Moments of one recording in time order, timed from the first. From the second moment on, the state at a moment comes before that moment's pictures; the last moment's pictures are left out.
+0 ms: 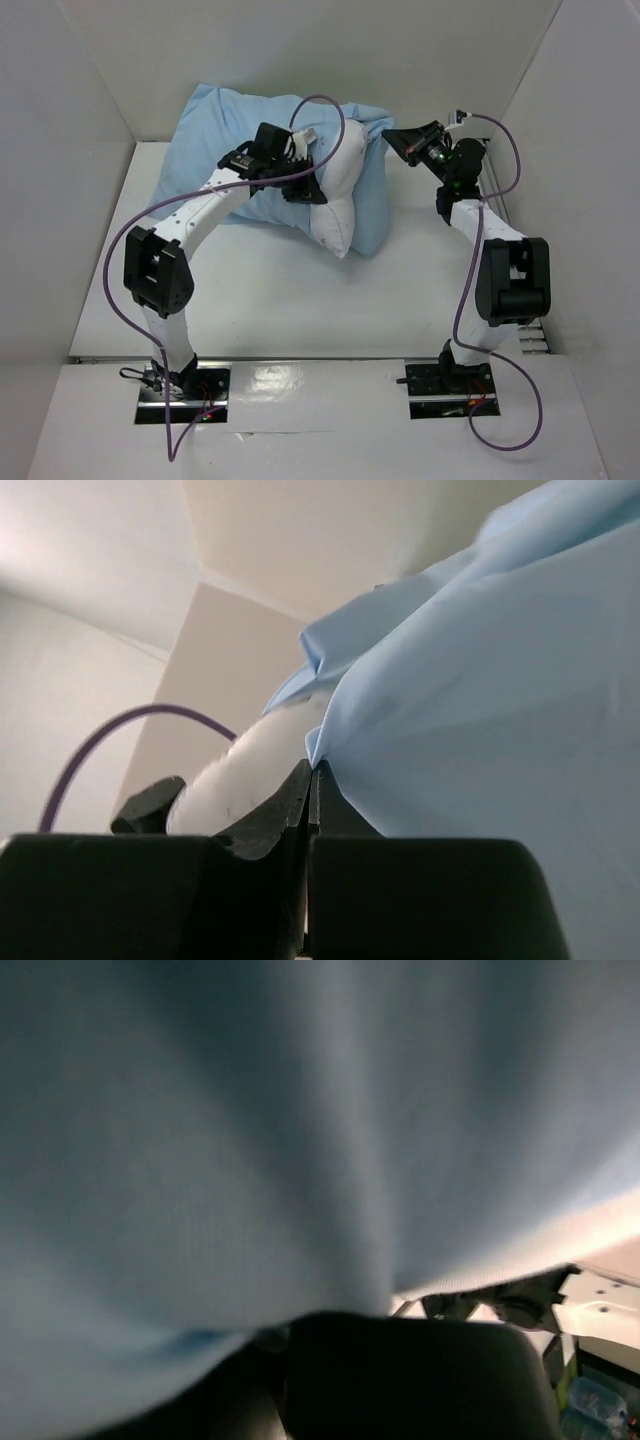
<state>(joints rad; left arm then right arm) -0.45 1.87 1.76 -0.66 0.50 -0.45 0.02 1.65 1.11 0.77 -0.59 1.29</state>
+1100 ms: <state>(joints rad) -0.54 1.72 2.17 -0.88 0.37 -0.34 -0.07 1.34 0.93 0.32 -0.80 0.93</state>
